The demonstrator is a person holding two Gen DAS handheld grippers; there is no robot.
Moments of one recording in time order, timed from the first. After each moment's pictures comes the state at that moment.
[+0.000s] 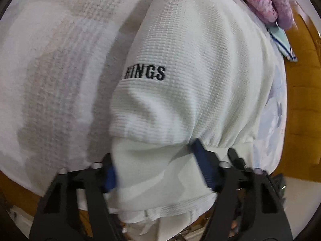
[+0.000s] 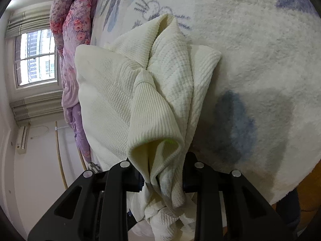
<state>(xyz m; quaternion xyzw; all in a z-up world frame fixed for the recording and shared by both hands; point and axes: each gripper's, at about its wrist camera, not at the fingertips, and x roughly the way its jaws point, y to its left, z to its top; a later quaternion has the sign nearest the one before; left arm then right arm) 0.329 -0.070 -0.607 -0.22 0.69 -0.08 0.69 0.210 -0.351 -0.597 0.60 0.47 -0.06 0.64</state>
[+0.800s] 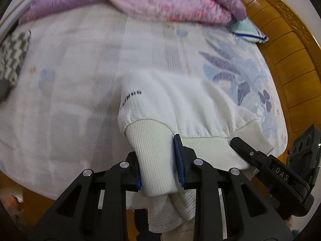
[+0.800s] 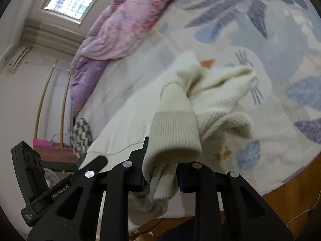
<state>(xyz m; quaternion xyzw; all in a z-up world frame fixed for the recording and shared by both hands) 0.338 -0.073 -0.407 -0.07 0.60 -0.12 0.79 0.281 -0.312 -0.410 0.39 0.51 0.05 0.77</state>
